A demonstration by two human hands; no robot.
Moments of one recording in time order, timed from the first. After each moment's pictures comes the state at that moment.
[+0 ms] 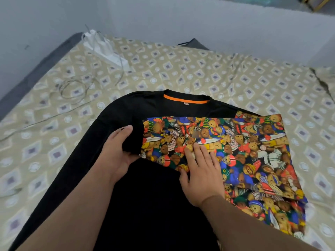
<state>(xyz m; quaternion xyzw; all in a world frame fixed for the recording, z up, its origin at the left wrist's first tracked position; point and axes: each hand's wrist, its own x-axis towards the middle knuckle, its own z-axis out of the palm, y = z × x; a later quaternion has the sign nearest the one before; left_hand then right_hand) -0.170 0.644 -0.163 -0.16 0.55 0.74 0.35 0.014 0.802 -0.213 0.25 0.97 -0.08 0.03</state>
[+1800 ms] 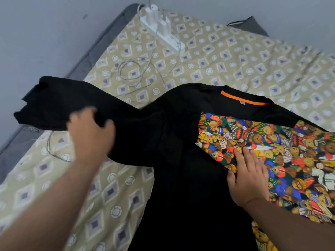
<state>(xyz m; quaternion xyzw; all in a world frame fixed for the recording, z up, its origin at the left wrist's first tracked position) -0.249 0.486 -0.117 -0.13 0.92 0.38 -0.01 0.007 0.794 -0.207 0.29 0.95 -0.04 0.08</state>
